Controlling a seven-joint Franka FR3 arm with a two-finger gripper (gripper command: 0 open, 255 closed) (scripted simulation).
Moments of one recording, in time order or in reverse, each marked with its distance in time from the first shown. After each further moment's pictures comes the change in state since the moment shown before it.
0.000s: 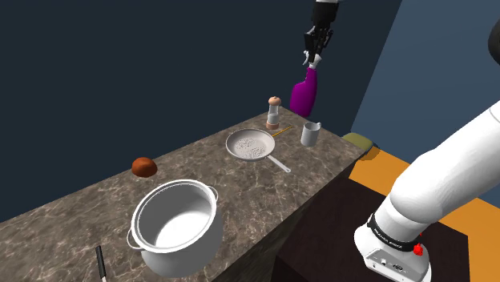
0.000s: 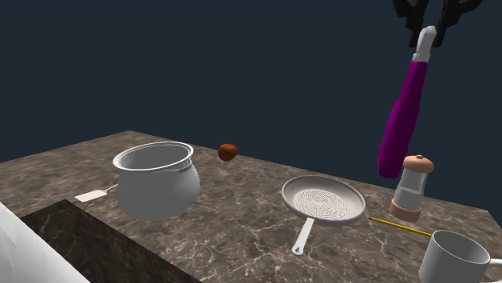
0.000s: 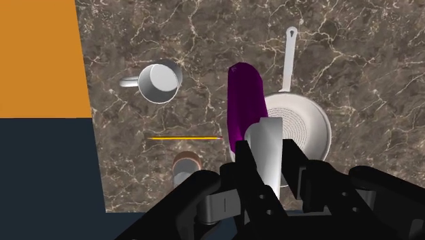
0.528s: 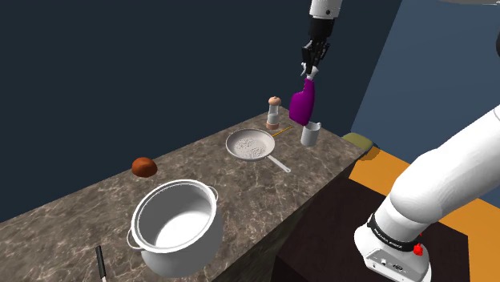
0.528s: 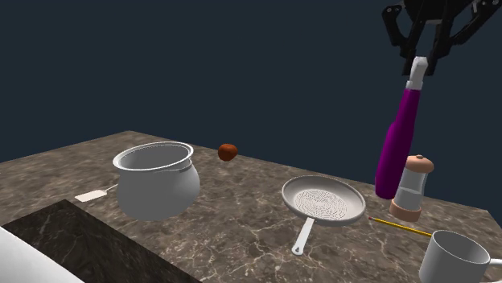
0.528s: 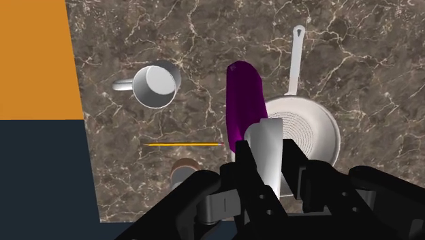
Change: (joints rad) arm -0.001 -0.027 0.001 -0.135 -0.004 0.109 0.001
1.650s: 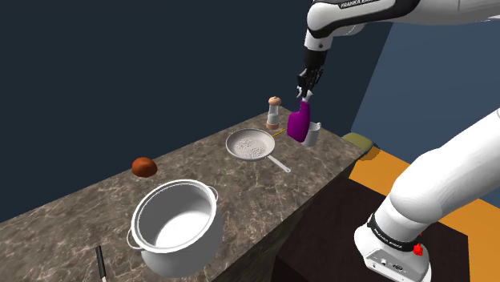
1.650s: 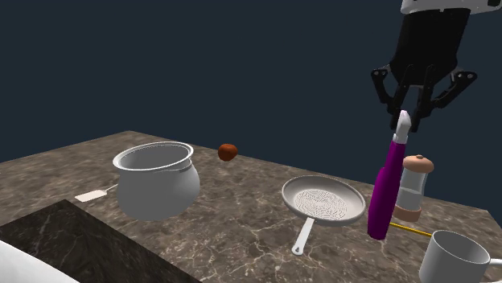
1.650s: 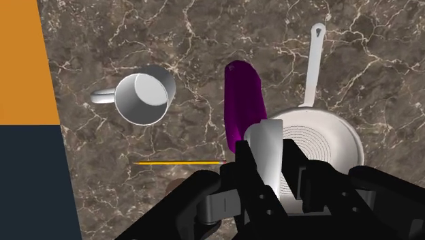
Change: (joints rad) arm -0.002 -0.021 -0.002 -0.254 -0.004 0.233 0.000
